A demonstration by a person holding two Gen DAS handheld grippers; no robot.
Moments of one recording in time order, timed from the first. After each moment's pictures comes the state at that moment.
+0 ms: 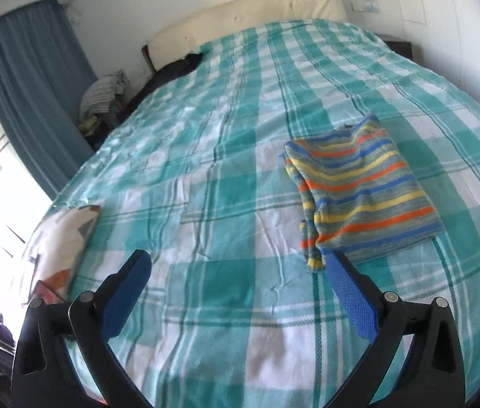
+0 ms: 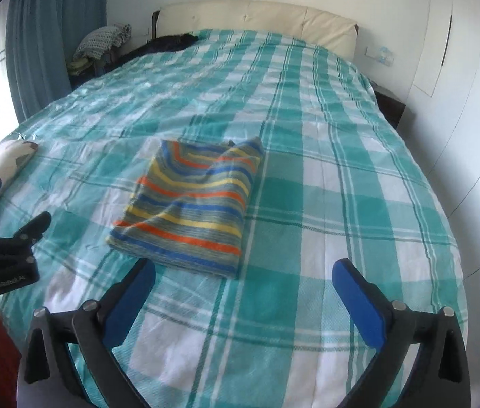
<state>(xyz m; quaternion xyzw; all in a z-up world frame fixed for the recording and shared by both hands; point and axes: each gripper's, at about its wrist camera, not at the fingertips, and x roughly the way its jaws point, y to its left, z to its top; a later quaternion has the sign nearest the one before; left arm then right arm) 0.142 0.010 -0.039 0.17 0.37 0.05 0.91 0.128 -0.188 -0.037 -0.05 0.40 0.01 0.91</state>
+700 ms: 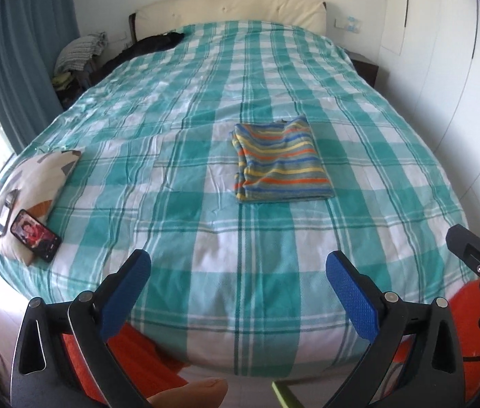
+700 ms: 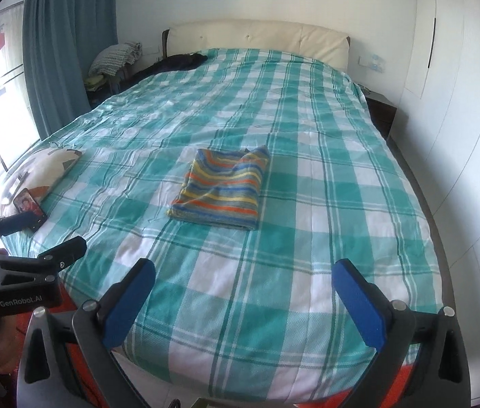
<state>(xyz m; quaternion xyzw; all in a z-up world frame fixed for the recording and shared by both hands) 0.010 0.015 0.034 0.04 0.42 -0.04 0.90 -0.020 -0.170 0.051 -0.03 0.39 0.02 0.92</state>
